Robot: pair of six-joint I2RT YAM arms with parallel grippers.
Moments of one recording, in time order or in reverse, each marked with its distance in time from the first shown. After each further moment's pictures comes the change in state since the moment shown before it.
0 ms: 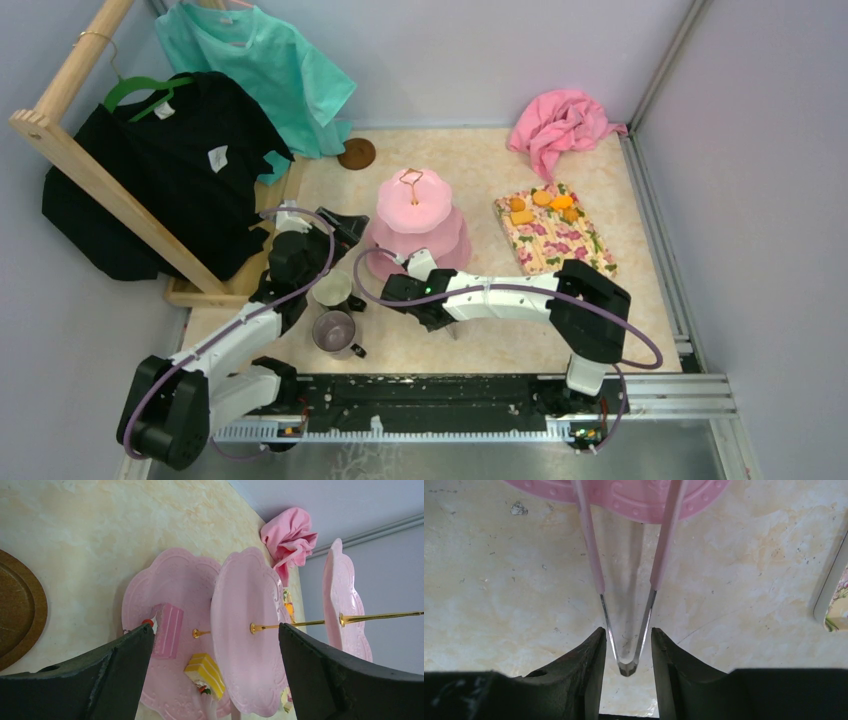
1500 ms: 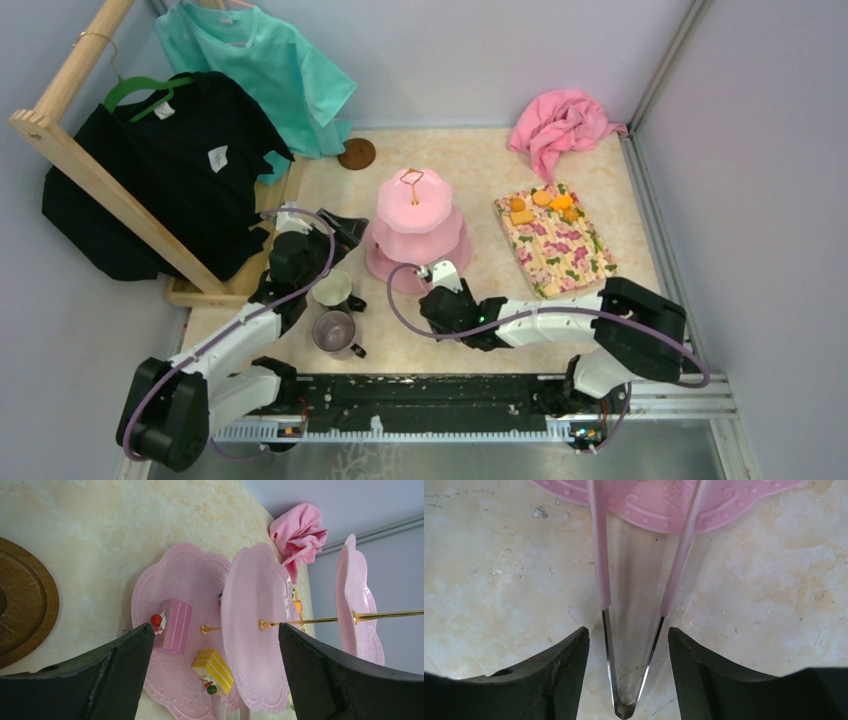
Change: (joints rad) left arm 0.000 -0.008 0.000 -0.039 -0.006 0.012; right arm -0.023 -0.270 -0.489 0.645 -0.035 -0.184
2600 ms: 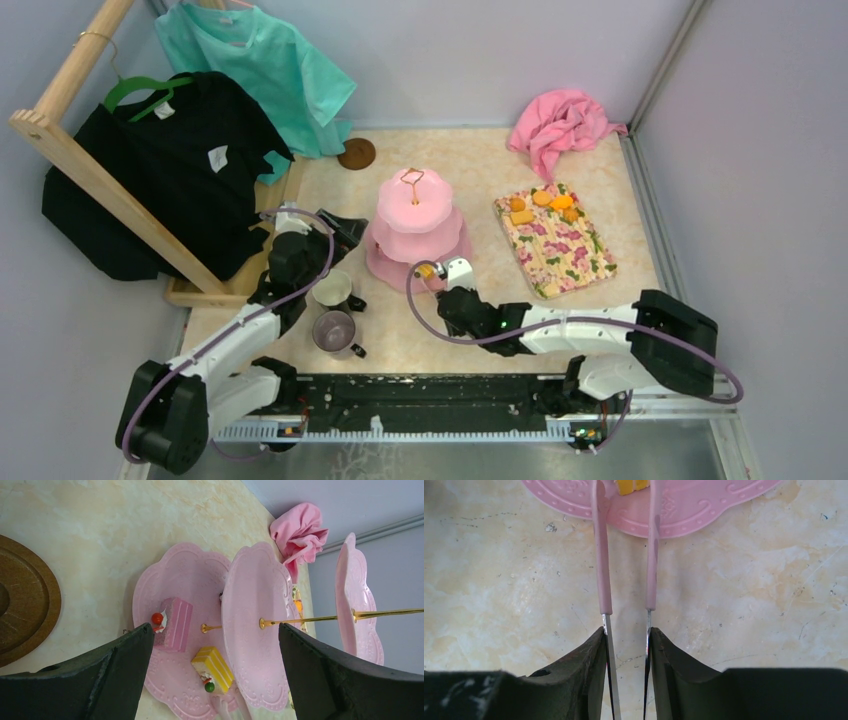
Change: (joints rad) left arm 0.000 -0.014 0.000 -0.016 -0.003 0.004; right arm -0.011 -0.154 -0.116 0.093 0.012 0.001
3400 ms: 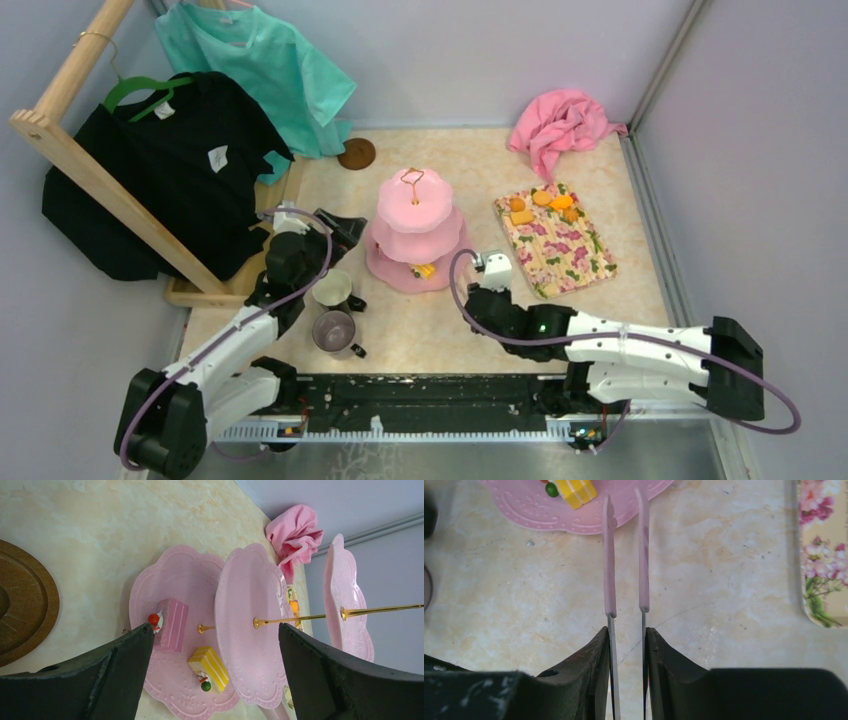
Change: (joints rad) left arm 0.000 -0.032 0.009 -0.031 0.000 0.004; right arm 0.039 -0.315 0.014 -0.337 0.124 0.179
